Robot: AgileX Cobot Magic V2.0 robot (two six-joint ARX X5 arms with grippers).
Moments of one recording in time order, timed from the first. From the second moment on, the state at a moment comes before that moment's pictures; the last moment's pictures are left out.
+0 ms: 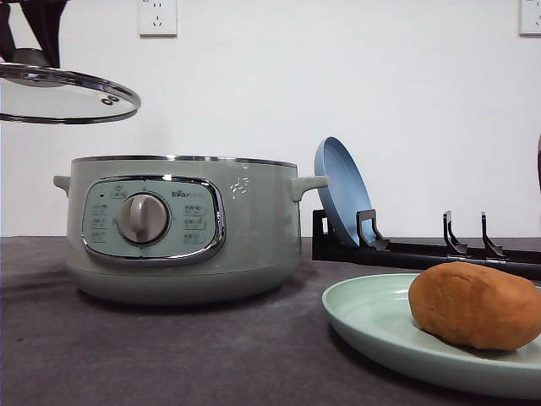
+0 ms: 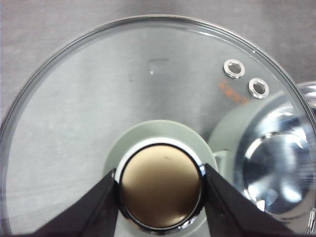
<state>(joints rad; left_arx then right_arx) -0.01 1.84 2.19 -1.34 0.06 0.04 0.51 0.45 1.26 -1.20 -0.13 0.27</state>
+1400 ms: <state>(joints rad) -0.45 1.89 2.19 -1.34 0.06 0.04 0.51 0.42 1.27 -1.22 -0.09 0.29</state>
